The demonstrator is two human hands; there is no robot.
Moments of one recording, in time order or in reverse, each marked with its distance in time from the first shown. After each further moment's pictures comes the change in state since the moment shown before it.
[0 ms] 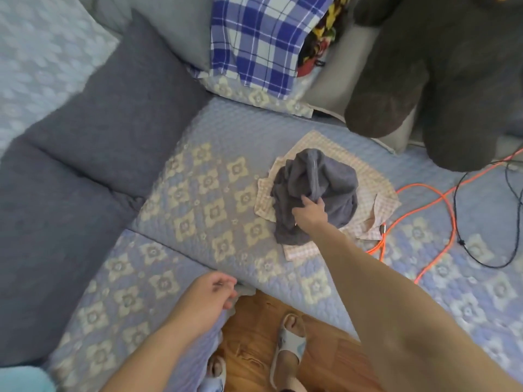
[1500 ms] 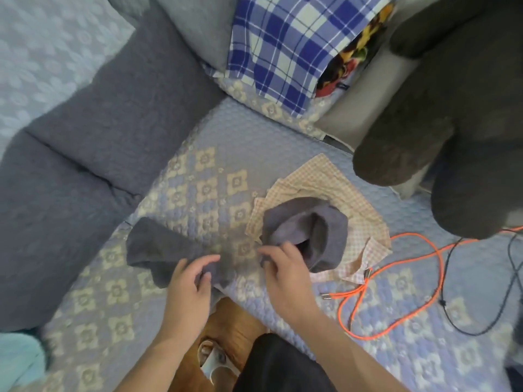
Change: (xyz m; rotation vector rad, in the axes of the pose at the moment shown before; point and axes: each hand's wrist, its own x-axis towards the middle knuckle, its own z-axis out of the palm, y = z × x) left_hand 0.025 0.098 0.005 -0.041 0.473 0.212; right_hand -0.092 -0.034 -0.050 -0.010 0.108 -0.795
